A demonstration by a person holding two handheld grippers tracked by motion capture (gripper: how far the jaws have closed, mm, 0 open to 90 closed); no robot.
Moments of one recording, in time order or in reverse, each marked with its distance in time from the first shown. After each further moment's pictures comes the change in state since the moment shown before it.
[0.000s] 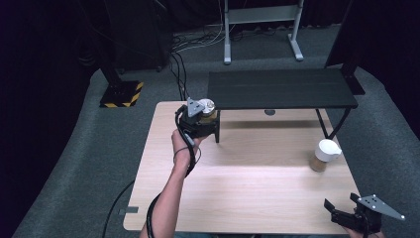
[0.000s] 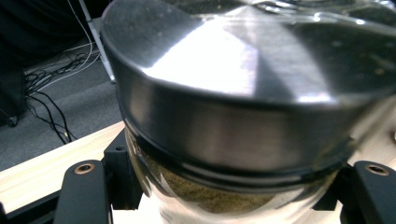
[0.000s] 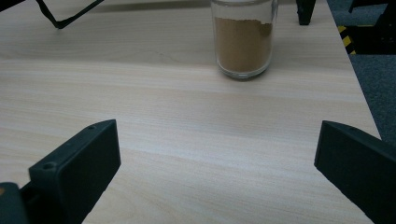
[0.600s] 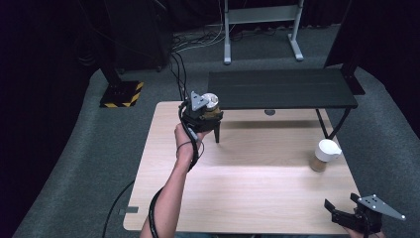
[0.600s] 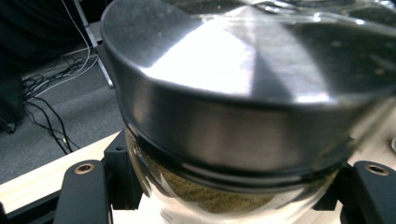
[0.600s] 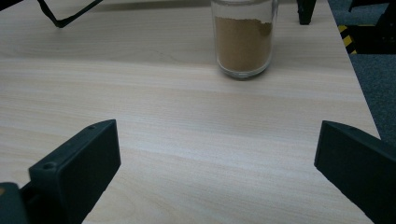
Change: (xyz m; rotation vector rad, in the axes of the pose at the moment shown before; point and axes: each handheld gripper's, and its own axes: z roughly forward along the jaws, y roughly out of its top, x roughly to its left) left arm -0.003 0.017 0.007 -0.005 -0.008 0.011; right arm -0.001 0.001 0.000 0.002 0.005 -0.003
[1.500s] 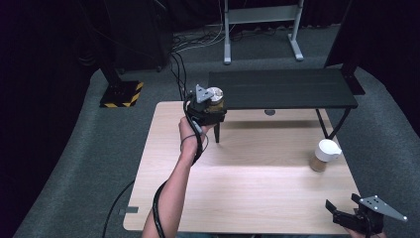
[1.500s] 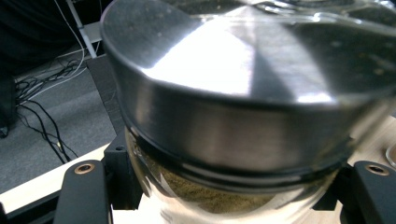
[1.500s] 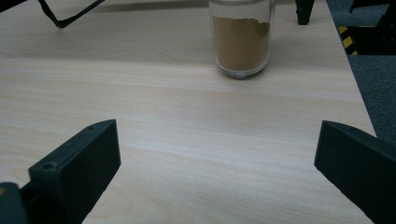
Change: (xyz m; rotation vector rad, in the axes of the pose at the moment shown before) left arm 0.000 0.018 0.011 0.001 -0.015 0.001; right arm -0.004 -0.002 -0.001 -0.003 0.006 0.000
